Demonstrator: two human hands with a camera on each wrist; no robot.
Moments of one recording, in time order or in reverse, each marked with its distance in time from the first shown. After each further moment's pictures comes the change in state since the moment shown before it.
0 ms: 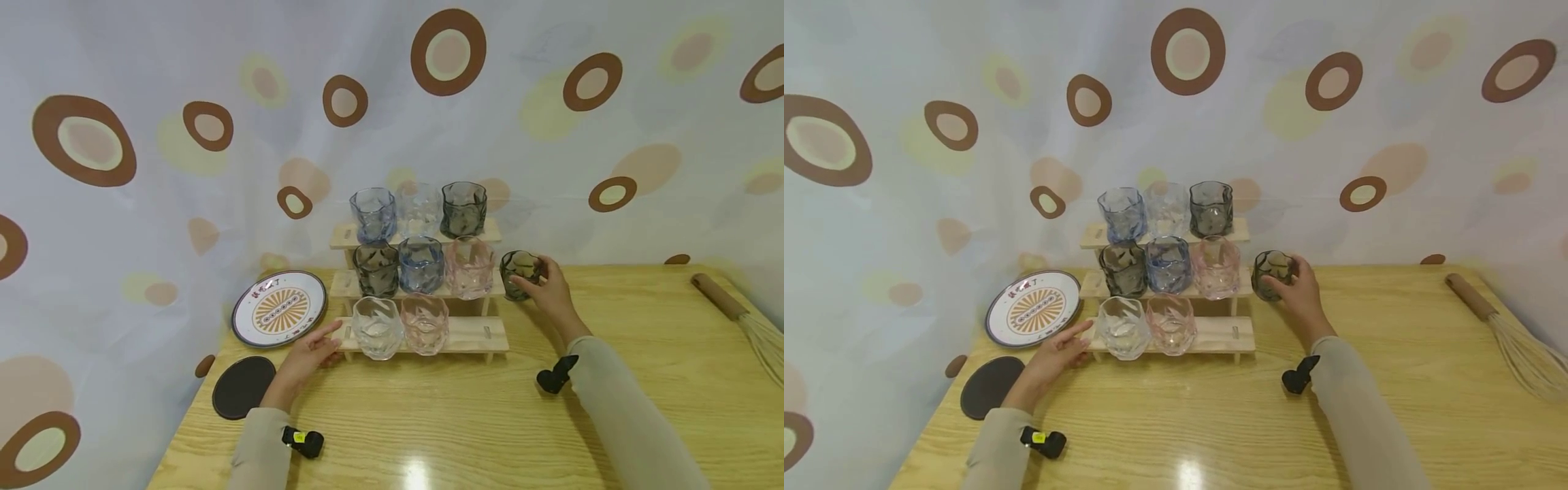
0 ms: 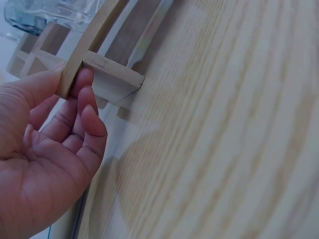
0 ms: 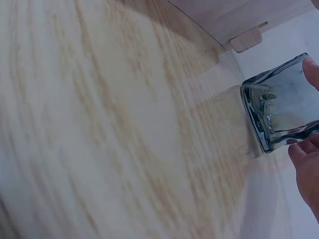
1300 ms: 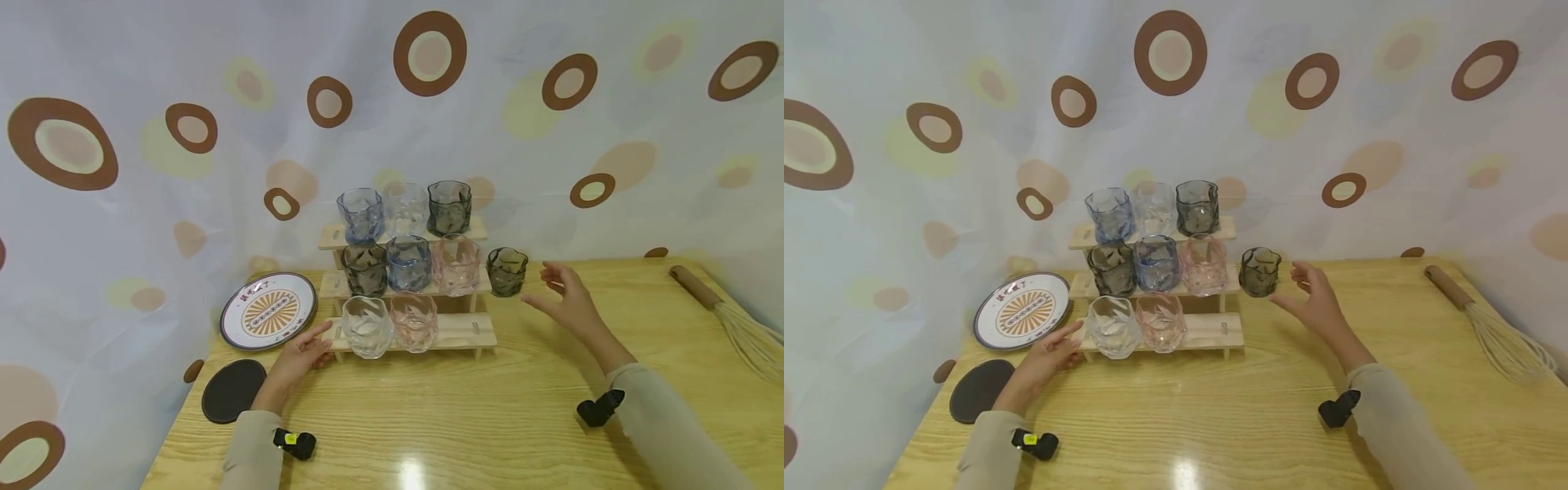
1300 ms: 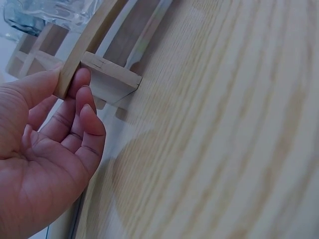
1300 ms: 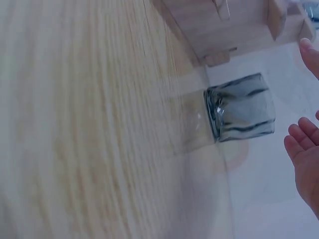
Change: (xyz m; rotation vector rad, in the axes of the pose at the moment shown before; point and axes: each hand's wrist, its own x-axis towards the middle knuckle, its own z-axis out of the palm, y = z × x) left_hand -0.005 0.004 0.002 -0.036 -0.025 -0.015; right_hand -0.055 -0.016 -0.045 -0.137 -0.040 -0.264
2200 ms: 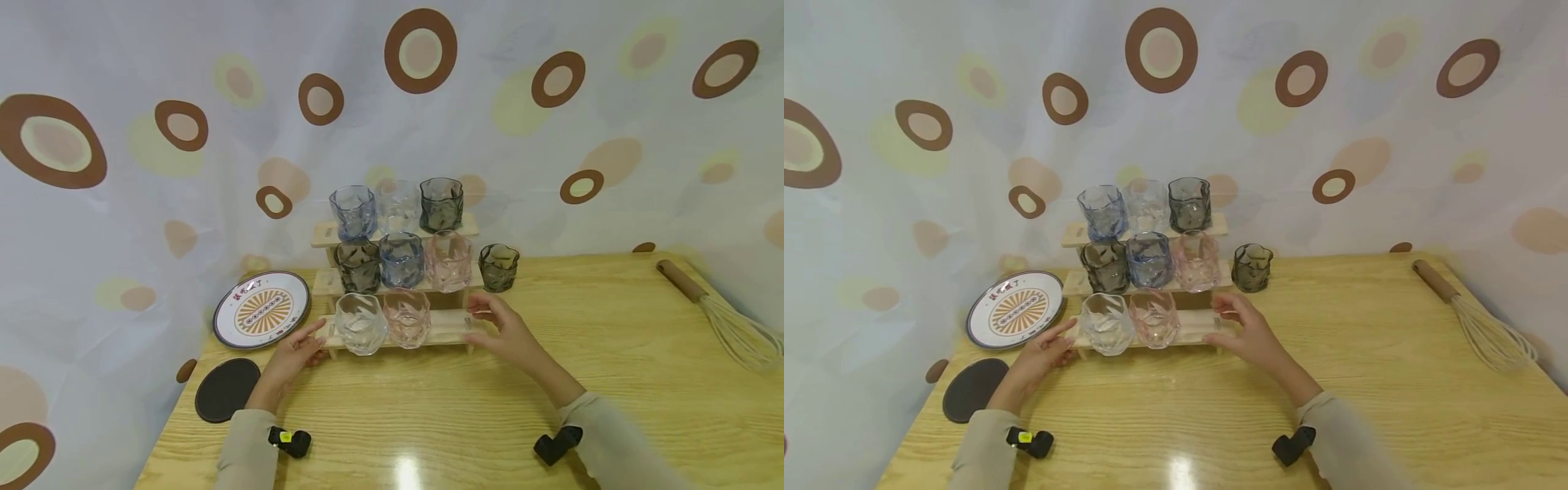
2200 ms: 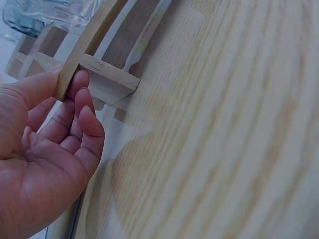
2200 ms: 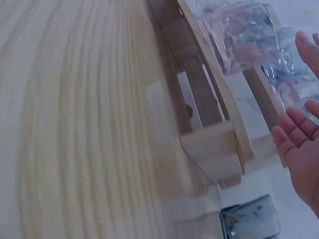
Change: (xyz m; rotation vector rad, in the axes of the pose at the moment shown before) left_hand 0.000 0.000 0.001 -0.011 0.010 0.000; right_hand -0.039 -0.065 0.072 0.269 -0.166 -0.286
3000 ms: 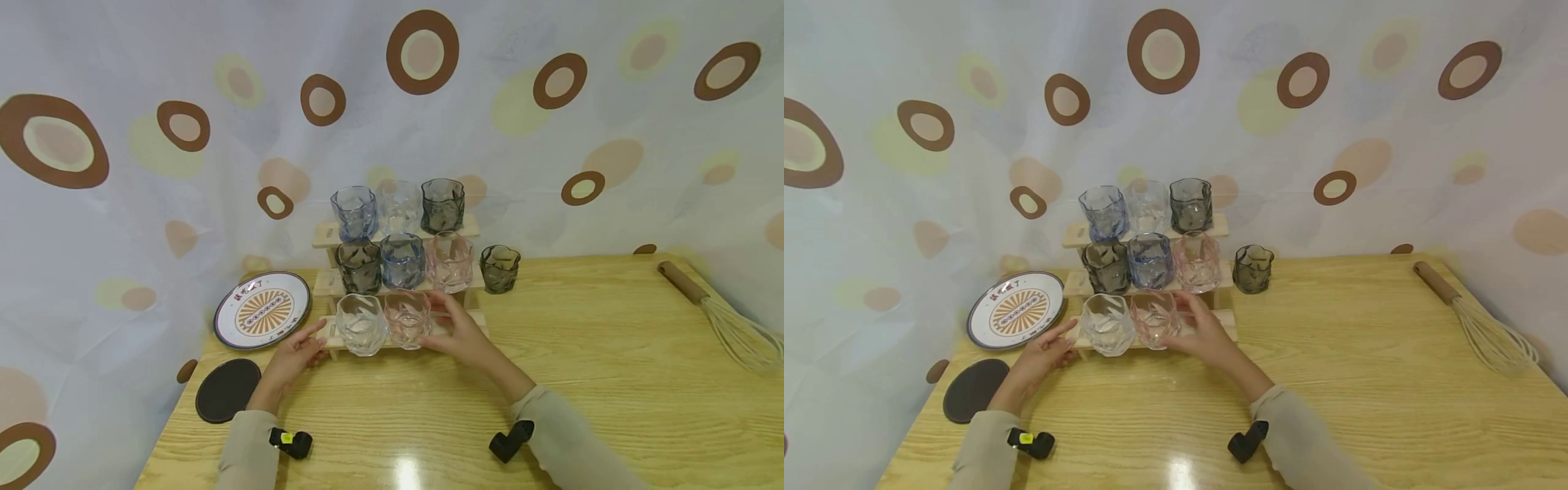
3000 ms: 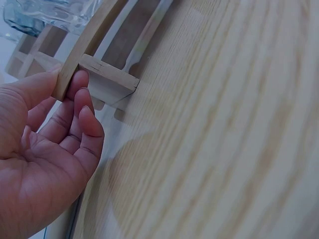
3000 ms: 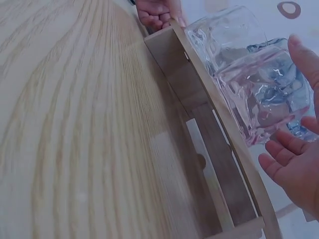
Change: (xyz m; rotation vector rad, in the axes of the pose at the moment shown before) left_hand 0.001 -0.002 0.000 0.008 0.016 0.001; right_hand 0.031 -0.012 0.056 0.111 -0.069 0.181
